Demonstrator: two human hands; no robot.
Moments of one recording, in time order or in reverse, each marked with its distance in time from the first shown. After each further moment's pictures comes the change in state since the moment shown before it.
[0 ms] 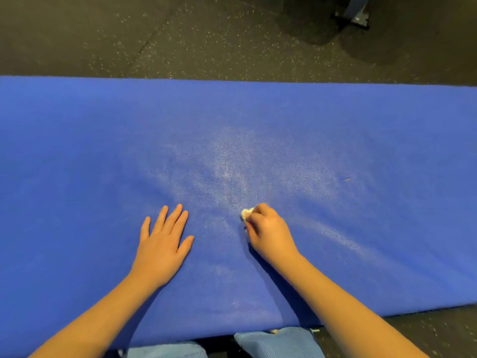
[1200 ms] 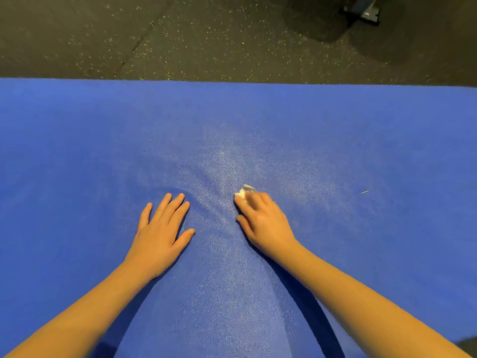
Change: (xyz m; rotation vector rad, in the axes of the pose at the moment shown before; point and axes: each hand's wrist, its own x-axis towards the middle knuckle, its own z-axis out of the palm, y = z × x) left_hand 0.063 -0.032 -0.016 -0.041 0.076 0.161; right_hand 0.067 0.006 0.017 -0.236 -0.128 -0.131
